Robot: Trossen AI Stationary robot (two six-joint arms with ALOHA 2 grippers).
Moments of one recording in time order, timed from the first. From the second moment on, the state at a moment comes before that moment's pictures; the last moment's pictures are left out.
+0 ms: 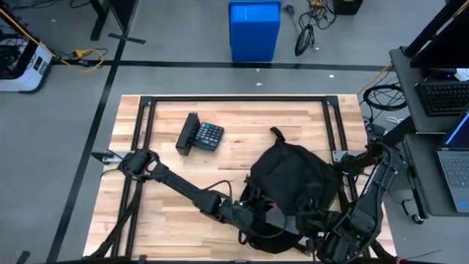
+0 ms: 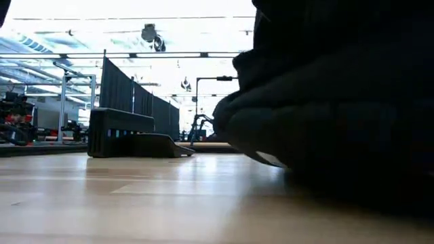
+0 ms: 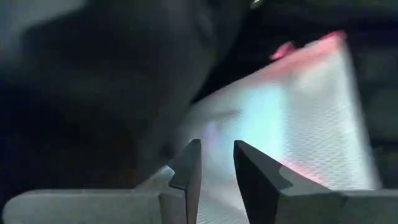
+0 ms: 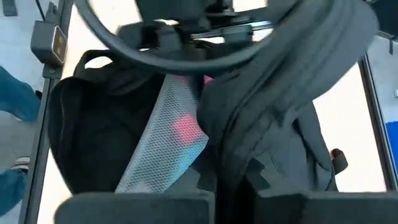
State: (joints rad) left arm -0.45 2.13 1.61 0.03 -0.65 0.53; right arm 0.94 1.74 1.83 -1.49 0.64 0.81
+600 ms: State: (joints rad) left arm -0.54 2.04 1.65 0.02 -0.97 0.67; right arm 0.94 1.74 1.83 -1.57 0.62 0.96
